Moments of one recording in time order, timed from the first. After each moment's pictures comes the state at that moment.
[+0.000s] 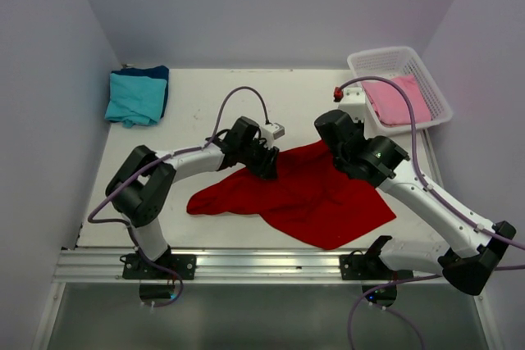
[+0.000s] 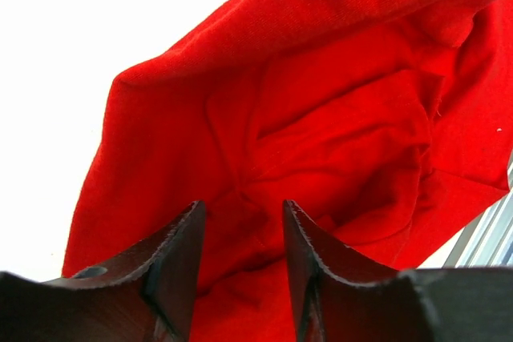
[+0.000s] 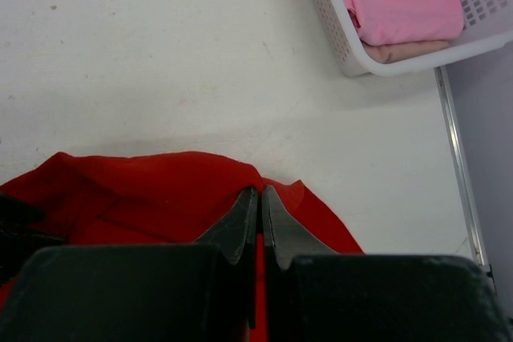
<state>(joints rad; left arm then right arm) -0.66 1.76 1.04 -0.13 0.43 -0.13 0.78 1.17 1.27 -0.89 0.86 0.46</state>
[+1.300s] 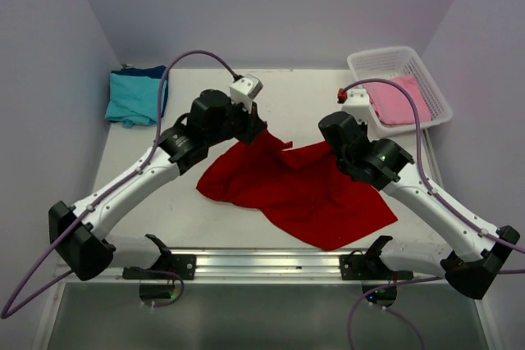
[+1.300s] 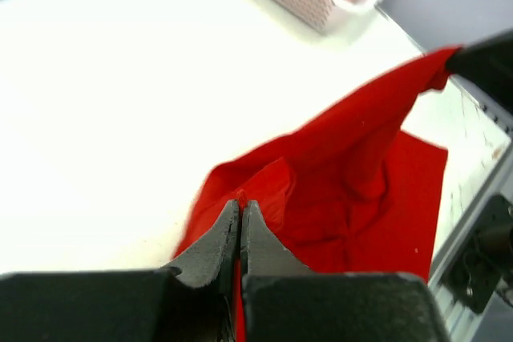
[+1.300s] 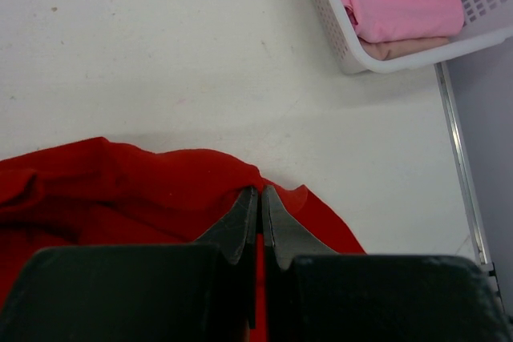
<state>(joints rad) -0.70 1.33 1.20 -0.28 0.16 -0.20 0.77 1.14 1.25 -0.89 0.85 0.46</state>
